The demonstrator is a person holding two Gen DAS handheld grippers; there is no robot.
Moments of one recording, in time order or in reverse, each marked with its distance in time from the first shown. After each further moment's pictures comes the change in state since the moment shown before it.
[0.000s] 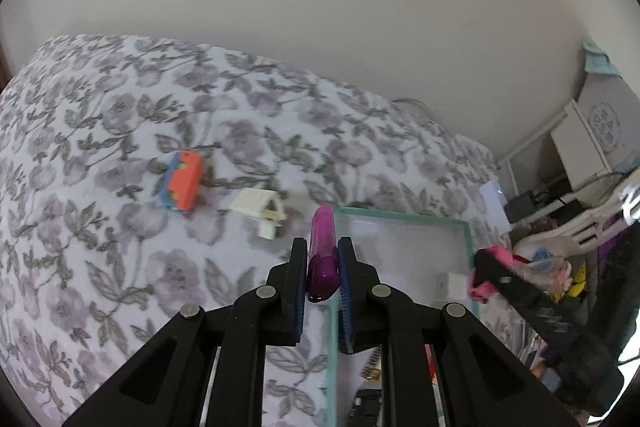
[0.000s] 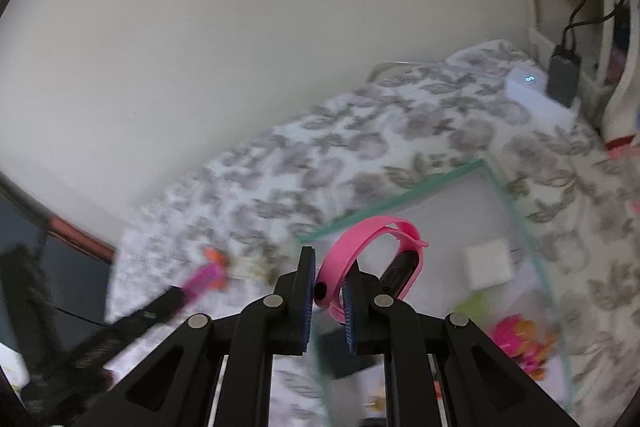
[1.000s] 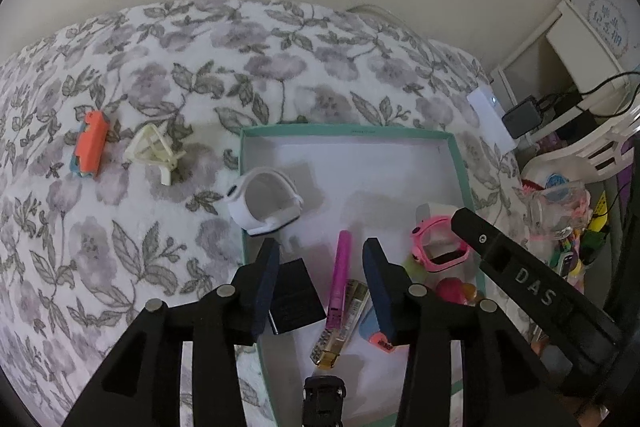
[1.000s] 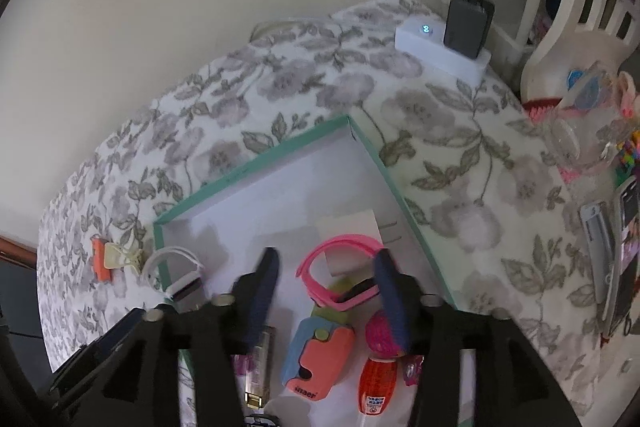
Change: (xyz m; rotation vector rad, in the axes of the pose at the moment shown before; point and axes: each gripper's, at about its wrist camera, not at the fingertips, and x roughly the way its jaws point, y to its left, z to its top) left arm 0.071 -0.077 -0.047 0.149 0.188 0.043; right arm 0.016 -0.064 -0.004 0.068 0.096 -0.245
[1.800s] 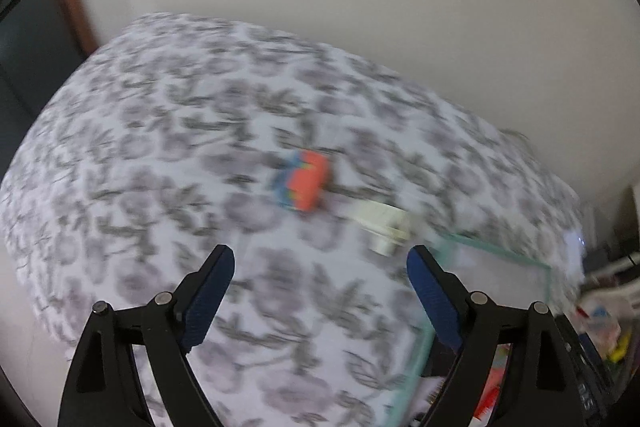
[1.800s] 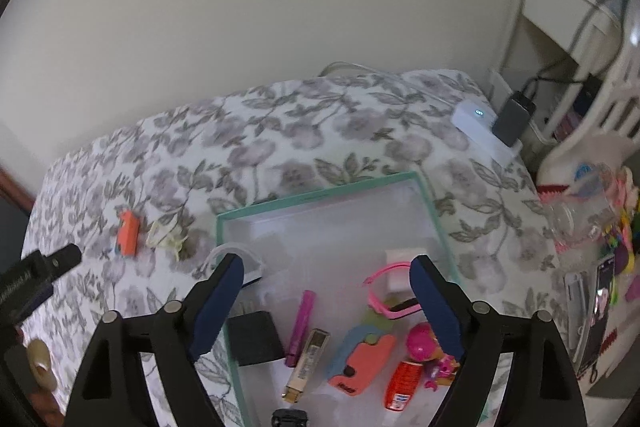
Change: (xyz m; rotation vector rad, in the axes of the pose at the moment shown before) left arm -0.082 0.155 0.010 -0.384 -0.192 0.303; right arm -0.036 0.085 -0.017 -0.255 -0.112 -0.015
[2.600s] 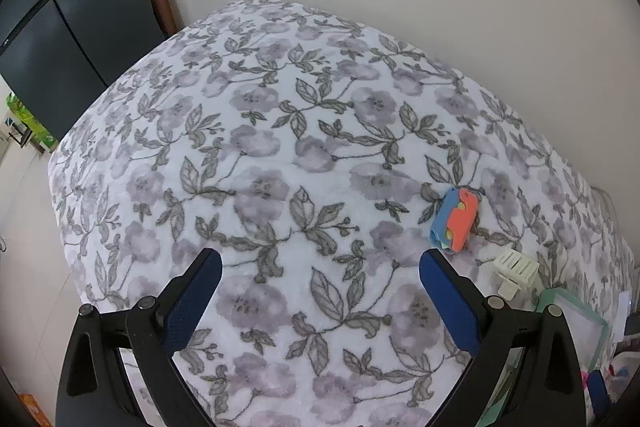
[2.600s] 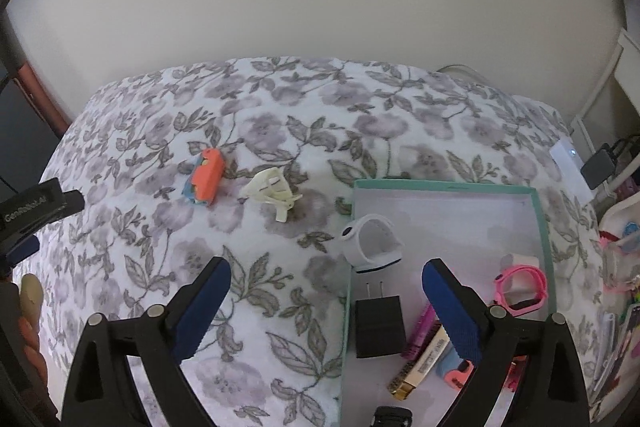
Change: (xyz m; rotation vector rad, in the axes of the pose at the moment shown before) left arm 0.010 0.104 0.020 -0.150 -0.013 0.195; right arm 0.015 0.110 -0.027 -0.224 0.026 0.122
